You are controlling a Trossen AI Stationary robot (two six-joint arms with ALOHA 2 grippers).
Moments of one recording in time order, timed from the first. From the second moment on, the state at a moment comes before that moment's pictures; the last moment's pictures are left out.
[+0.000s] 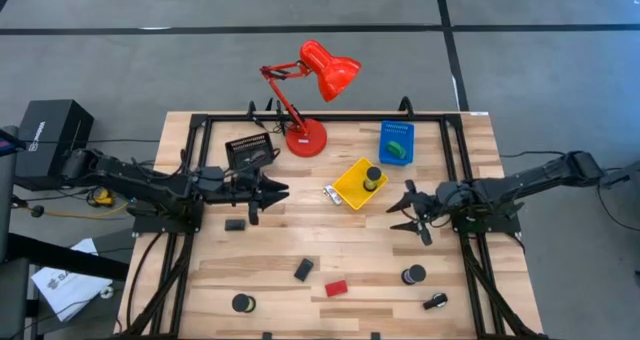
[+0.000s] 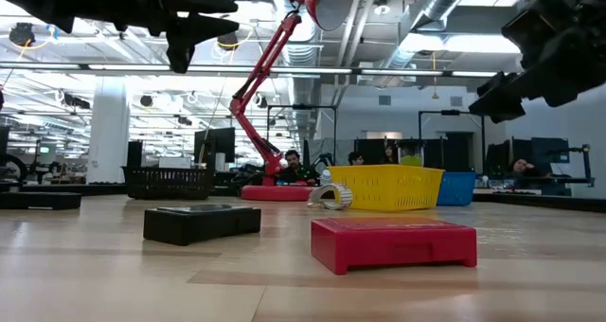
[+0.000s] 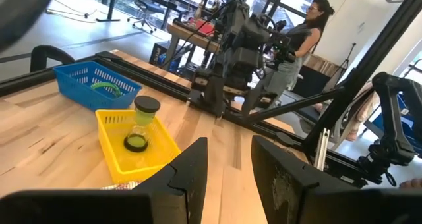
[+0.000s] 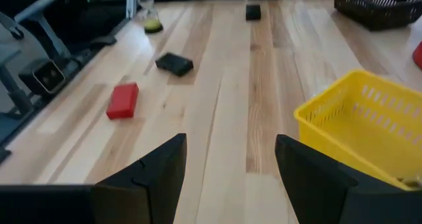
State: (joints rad) left arm -0.09 0.97 0.40 0.52 -0.19 -0.41; right arm 0.19 0.66 0.16 0.11 0.01 0.10
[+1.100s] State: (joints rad) left arm -0.20 0.97 0.40 0.65 -0.21 -0.36; right arm 0.19 0.78 0.16 0.17 0.01 0.12
